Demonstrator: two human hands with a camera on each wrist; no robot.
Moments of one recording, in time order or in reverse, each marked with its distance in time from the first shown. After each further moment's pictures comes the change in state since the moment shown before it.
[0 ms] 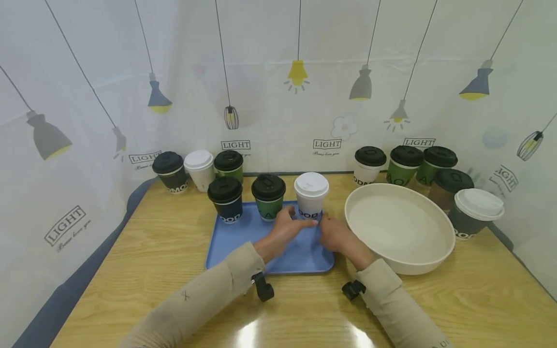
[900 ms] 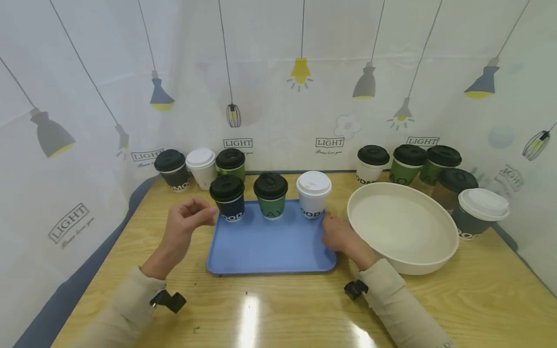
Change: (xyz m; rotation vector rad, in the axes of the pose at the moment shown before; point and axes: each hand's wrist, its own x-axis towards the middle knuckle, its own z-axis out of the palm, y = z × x) left_hand -0.073 -0.014 -0.205 -0.201 0.043 0.578; right_hand -0.003 -0.003 -0.001 0.034 -0.020 0.018
